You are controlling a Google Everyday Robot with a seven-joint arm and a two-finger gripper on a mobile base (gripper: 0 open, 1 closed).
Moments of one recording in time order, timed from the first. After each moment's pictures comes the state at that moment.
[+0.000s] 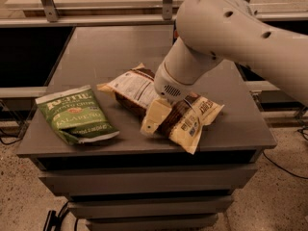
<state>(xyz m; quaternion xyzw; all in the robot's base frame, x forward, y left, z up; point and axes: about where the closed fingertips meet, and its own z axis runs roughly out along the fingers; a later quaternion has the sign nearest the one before) 0.506 -0.006 0.842 -0.60 0.77 0.10 0.20</state>
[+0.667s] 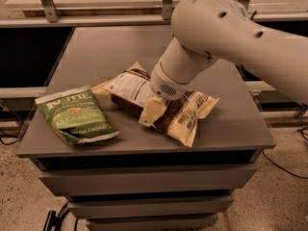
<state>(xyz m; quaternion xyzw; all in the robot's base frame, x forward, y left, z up) 0.511 0.006 0.836 -0.61 0.76 0.11 0.20</state>
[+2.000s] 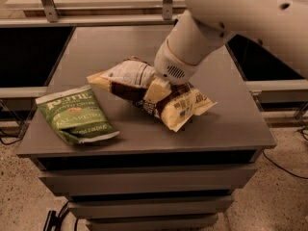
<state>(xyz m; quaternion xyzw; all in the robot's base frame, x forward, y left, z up) 0.510 -0.003 0.885 -0.62 0.75 0.12 0.21</state>
